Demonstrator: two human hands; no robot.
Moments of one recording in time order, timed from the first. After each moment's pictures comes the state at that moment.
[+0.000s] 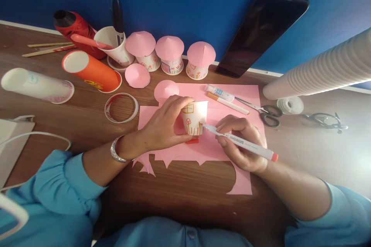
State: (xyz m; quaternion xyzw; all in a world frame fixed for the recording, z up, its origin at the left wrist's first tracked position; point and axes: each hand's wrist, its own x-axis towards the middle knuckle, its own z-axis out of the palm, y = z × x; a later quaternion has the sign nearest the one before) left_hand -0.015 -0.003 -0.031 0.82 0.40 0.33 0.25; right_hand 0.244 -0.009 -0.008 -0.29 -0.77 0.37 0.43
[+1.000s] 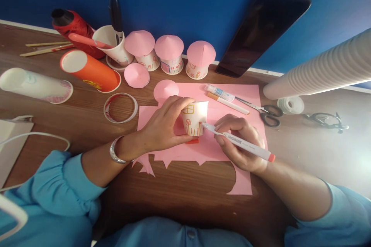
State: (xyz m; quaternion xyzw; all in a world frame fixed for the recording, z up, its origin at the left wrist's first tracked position) left_hand -0.016 -0.004 -0.030 0.82 0.41 0.32 0.25; right_hand 0.243 -0.008 -0.007 -0.29 -0.78 0.36 0.41
